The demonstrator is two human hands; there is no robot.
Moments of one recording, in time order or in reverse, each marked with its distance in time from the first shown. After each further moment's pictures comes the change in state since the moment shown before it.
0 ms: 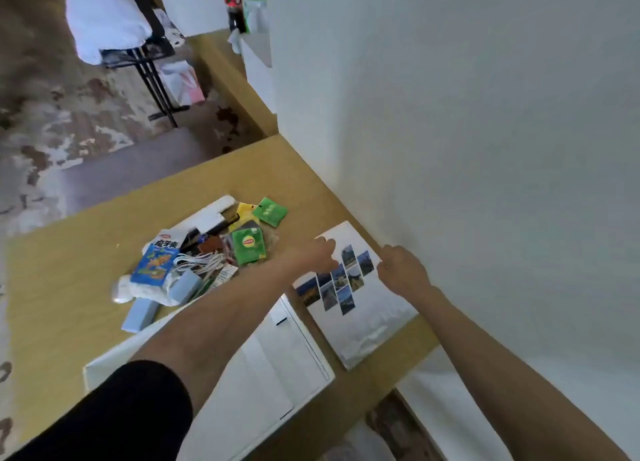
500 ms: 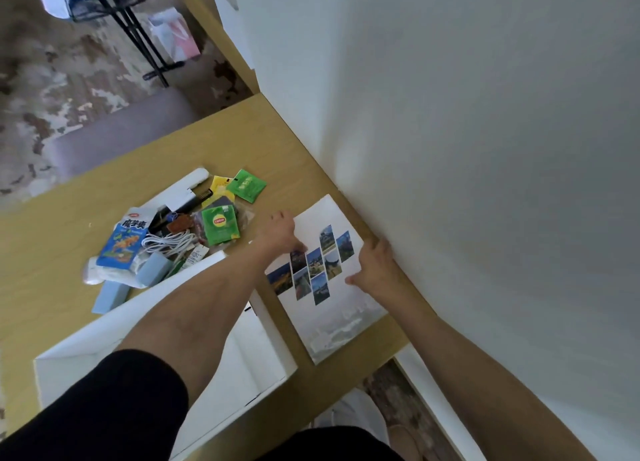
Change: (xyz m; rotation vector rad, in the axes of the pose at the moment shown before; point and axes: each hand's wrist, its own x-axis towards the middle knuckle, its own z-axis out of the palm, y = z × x) left_hand 0.040 -0.014 0.032 -0.141 0.064 -0.387; right_hand 0.013 0.025 0.046 -0.184 -0.183 0.079
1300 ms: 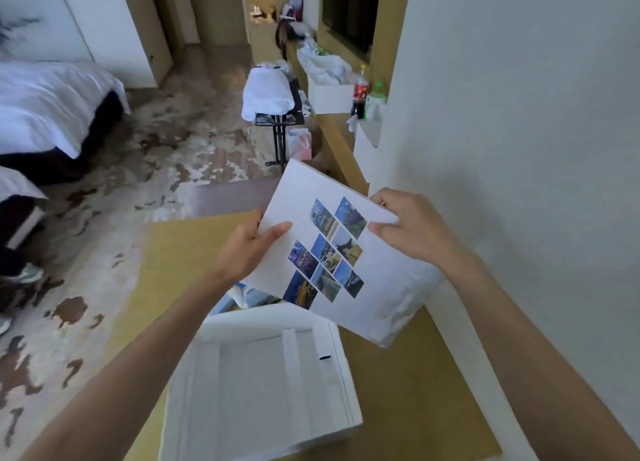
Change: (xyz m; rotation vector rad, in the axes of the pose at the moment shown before) left_hand -0.236 -0.164 -0.147 -1.010 0.708 0.123; right_hand -0.103 -0.177 -0.244 0.227 0.312 -0.853
